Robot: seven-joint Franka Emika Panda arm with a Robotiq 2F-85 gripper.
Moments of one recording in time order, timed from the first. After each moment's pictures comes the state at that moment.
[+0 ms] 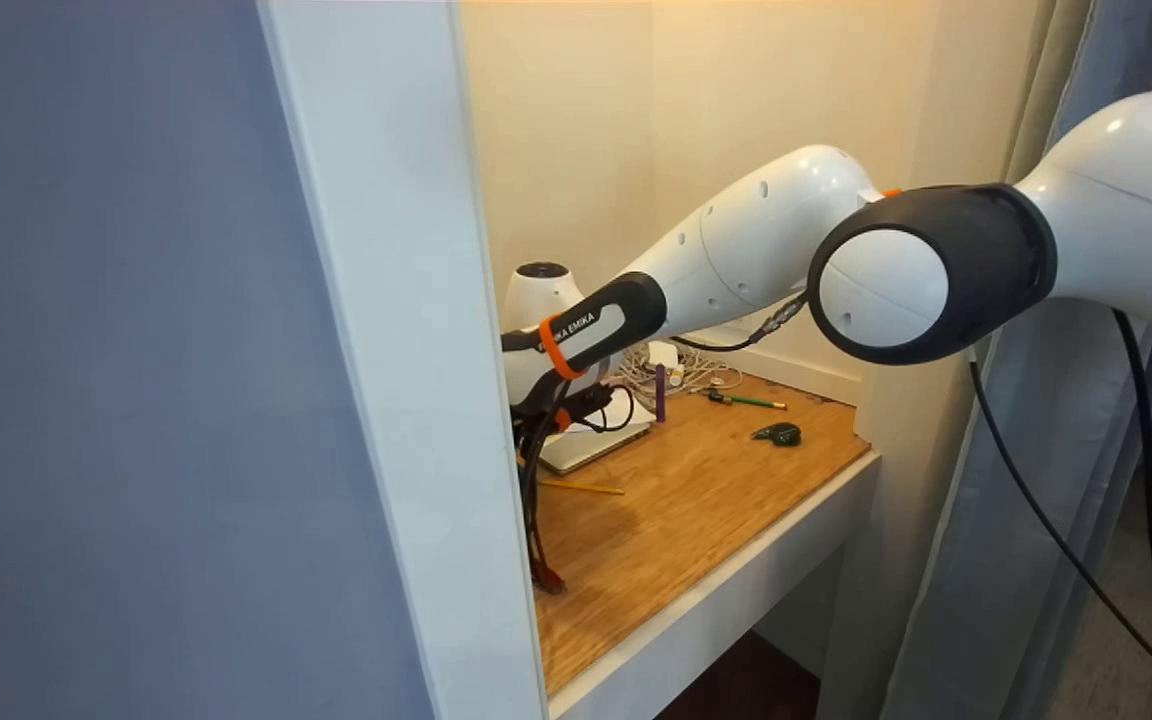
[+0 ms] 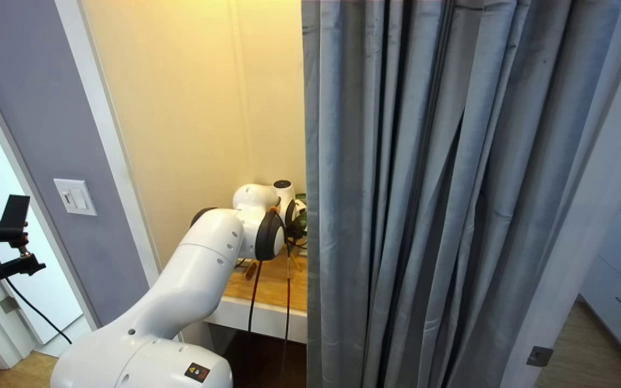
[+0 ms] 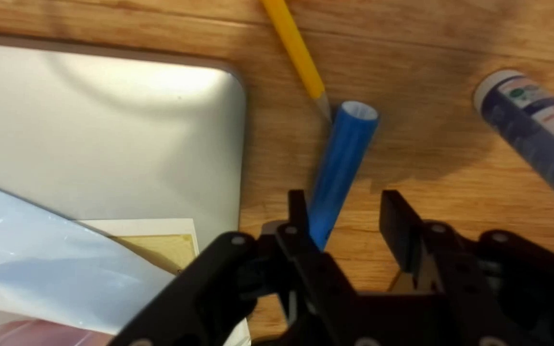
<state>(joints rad) 0.38 1.18 0.09 -0.97 -0.11 2.46 0.01</state>
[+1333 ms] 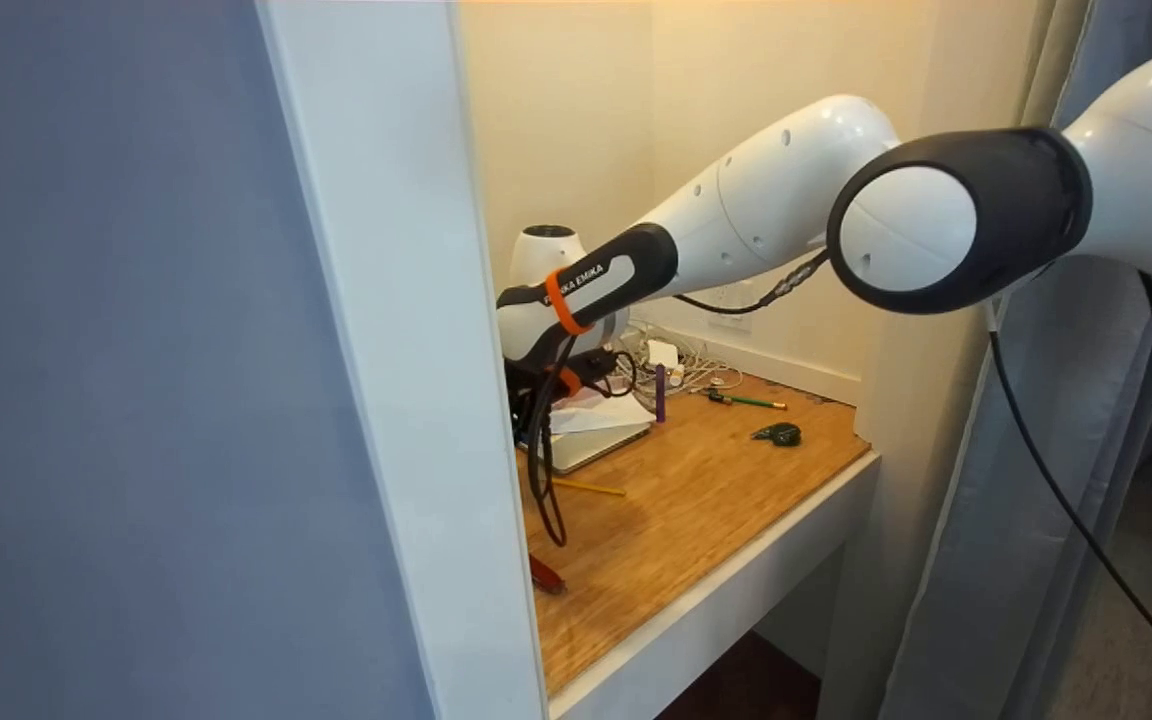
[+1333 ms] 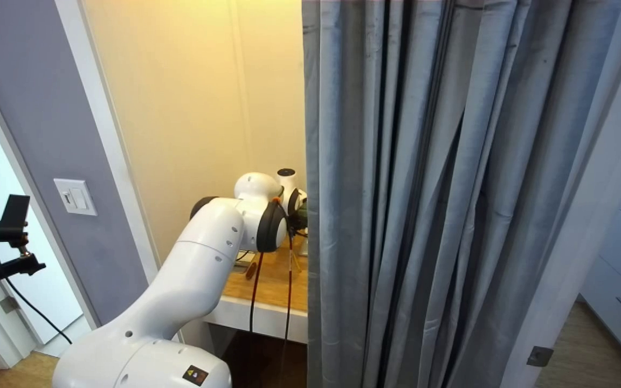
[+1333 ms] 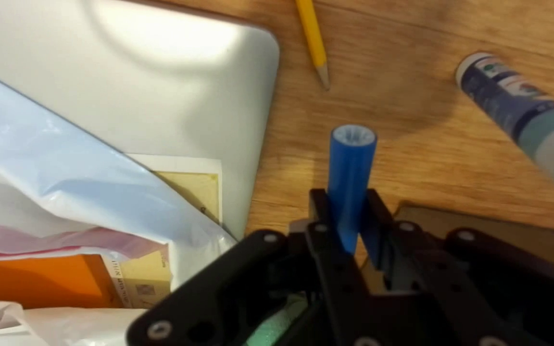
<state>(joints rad) 0.34 1.08 0.12 -1.03 -0.11 2.40 -0.10</state>
